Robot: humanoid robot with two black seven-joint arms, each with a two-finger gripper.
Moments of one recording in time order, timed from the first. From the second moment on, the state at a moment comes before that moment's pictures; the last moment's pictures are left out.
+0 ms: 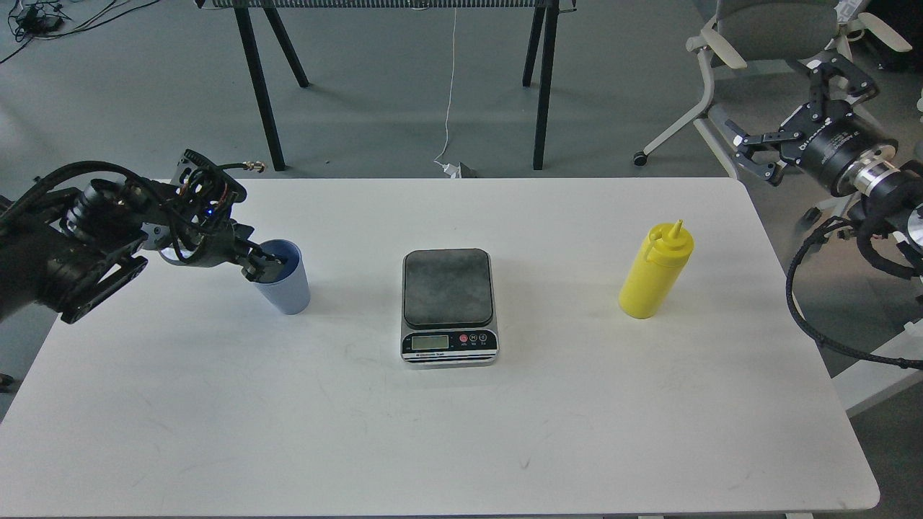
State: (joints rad) left arm -1.09 0.46 0.04 -0.59 1.98 -0.28 -0.49; right arm 0.84 -0.57 0.74 0.62 0.31 0.49 -0.15
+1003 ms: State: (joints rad) left arm -1.10 0.45 0.06 -0.57 1.96 -0.34 -0.49; right arm 0.84 -0.57 0.74 0.62 0.31 0.49 -0.15
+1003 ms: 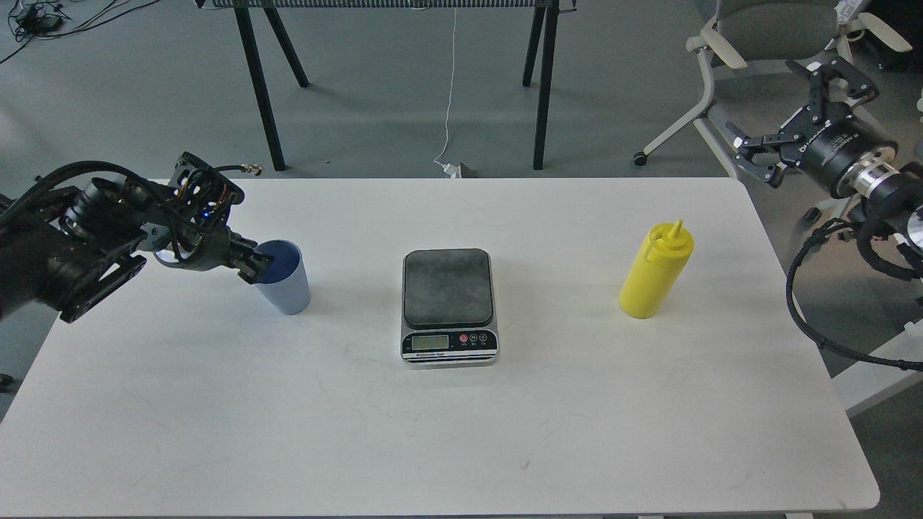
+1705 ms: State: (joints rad) left arm -1.15 0.46 0.06 -0.58 1.94 -0.38 -0.49; right arm 0.83 -0.57 0.74 0.62 0.31 0.49 -0.15
